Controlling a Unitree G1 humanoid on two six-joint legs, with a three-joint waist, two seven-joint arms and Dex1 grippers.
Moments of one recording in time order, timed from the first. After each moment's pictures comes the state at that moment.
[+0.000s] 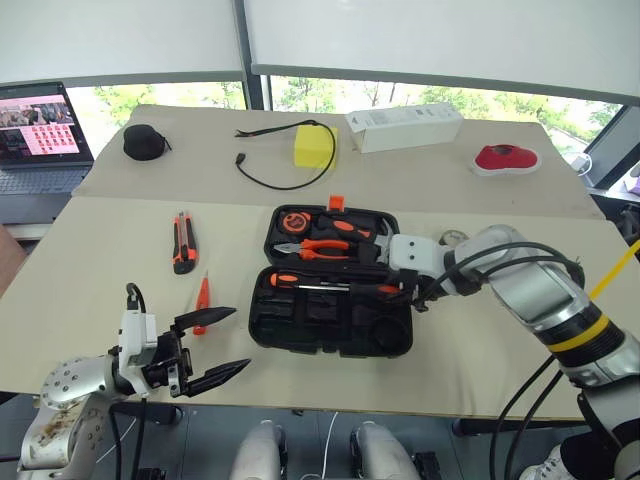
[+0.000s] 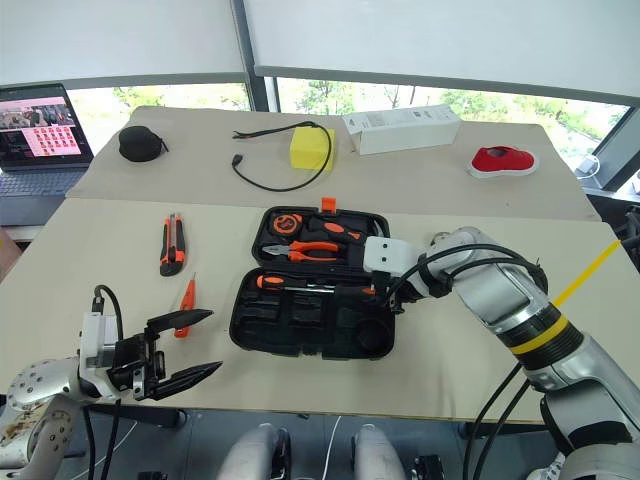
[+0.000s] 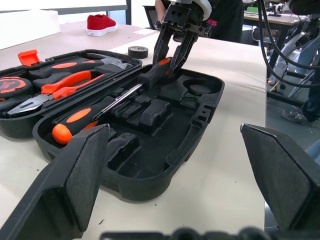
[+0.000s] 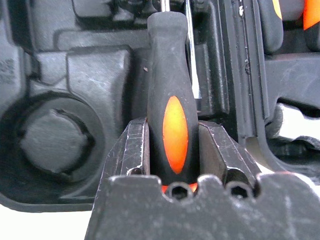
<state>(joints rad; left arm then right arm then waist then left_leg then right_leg) 0.19 0.64 0.25 -0.22 -0.63 0.02 -1.27 -0.76 -0.84 0.53 -0.09 0.05 0.61 1.18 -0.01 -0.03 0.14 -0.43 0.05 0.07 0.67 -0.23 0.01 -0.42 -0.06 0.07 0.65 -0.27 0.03</state>
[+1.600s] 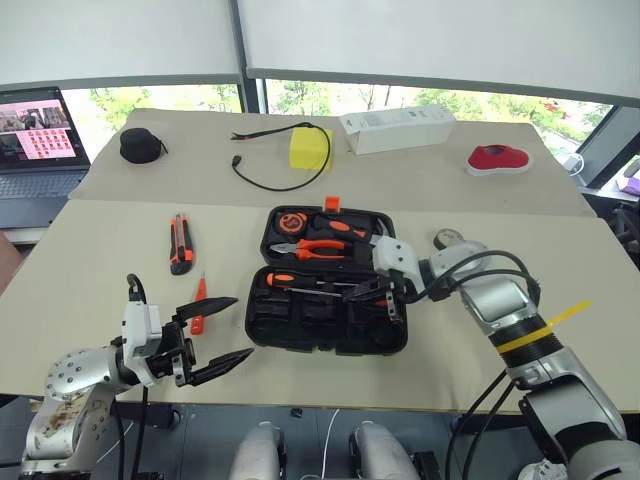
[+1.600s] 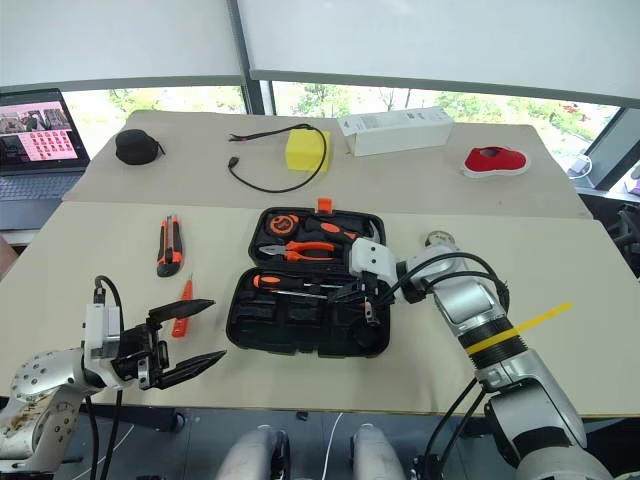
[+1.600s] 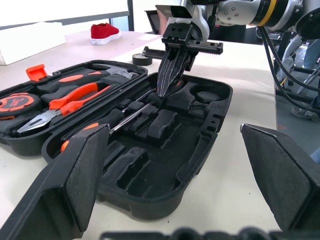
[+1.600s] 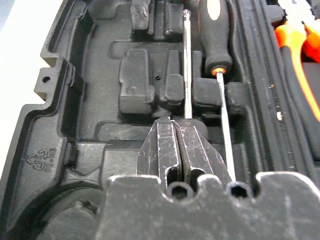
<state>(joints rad) 0.16 0.64 0.23 -0.22 -0.62 0.01 -1.22 -0.68 -0.56 0.37 0.21 0.12 0.27 1.27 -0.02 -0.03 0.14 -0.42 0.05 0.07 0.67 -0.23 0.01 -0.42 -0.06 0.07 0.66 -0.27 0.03</state>
